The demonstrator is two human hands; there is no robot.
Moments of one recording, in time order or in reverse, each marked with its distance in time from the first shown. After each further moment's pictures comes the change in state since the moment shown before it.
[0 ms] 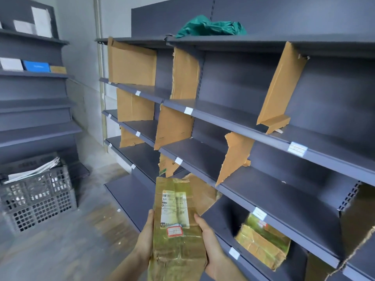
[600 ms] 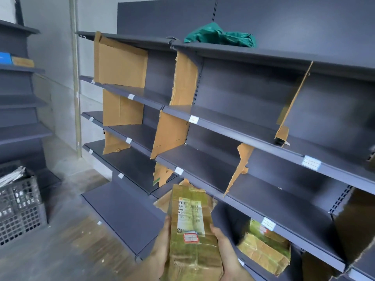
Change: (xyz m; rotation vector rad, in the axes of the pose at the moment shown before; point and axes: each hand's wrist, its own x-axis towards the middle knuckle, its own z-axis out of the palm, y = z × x) left_hand 0.036 0.069 -0.018 -0.012 -0.170 -0.056; right_hand 0.032 -0.005 0.063 0.225 0.129 -0.129
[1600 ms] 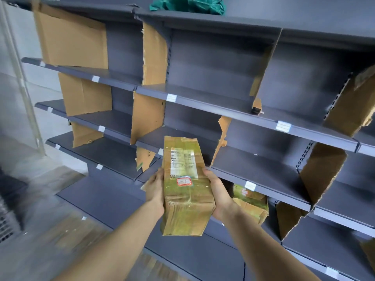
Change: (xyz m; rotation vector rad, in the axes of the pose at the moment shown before) left_hand 0.030 0.057 0.005 0.106 0.036 0.146; right_hand 0.009 -0.035 0.034 -0.075 0.032 -0.197
